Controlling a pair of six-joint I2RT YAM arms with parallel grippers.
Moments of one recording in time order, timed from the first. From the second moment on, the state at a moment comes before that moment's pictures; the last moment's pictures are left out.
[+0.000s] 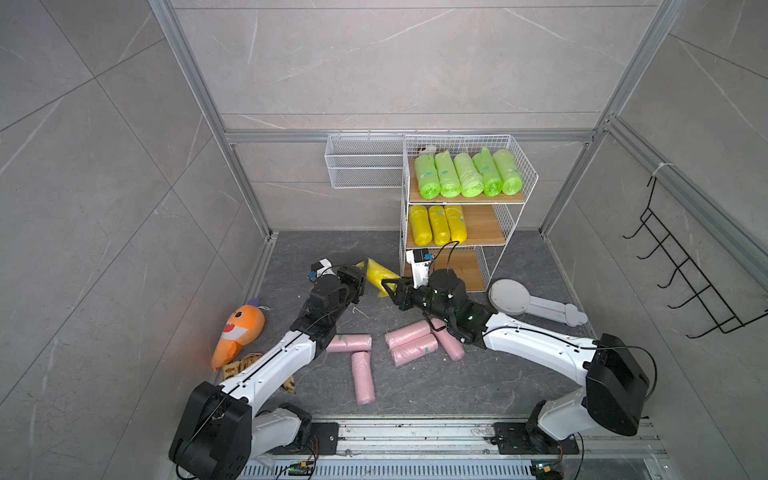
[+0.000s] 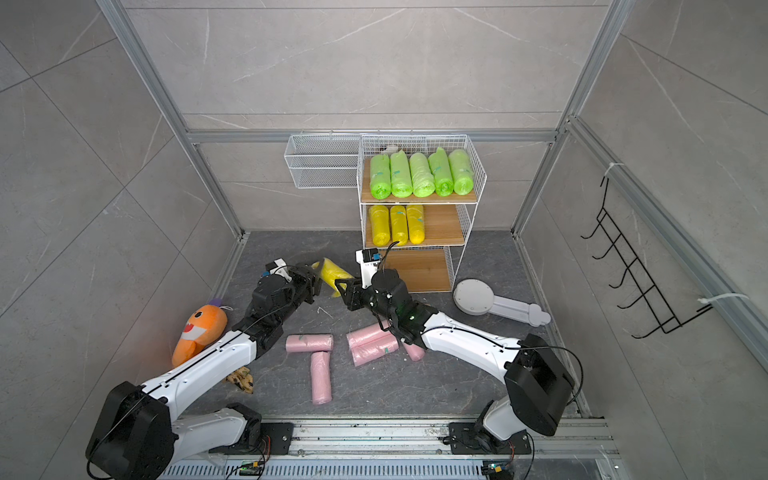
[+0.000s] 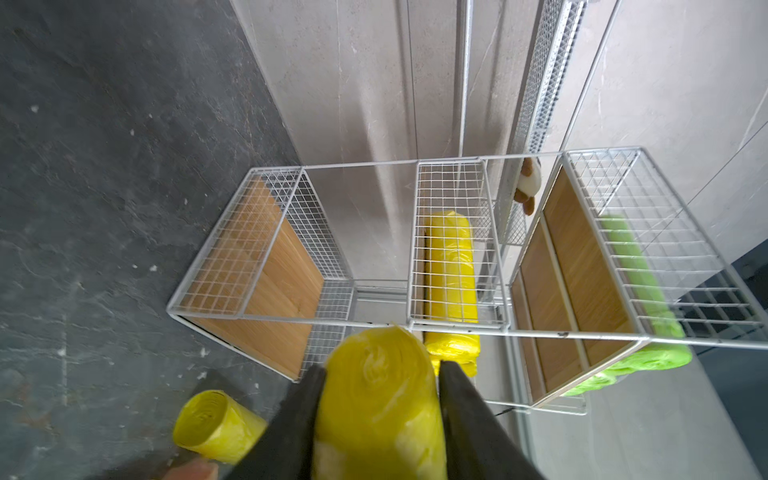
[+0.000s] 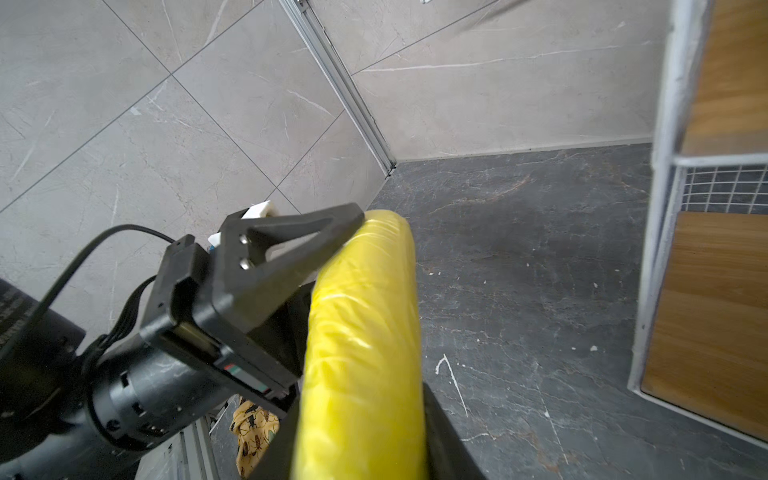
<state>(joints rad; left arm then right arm) -0.46 1.19 0.69 0.38 0.01 -1.48 0.85 1.51 1.05 0.24 -0.03 0.56</state>
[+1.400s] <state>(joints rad) -0.46 1.26 0.76 0.24 0.10 -1.15 0.43 1.06 1.32 -0.63 0.14 0.23</state>
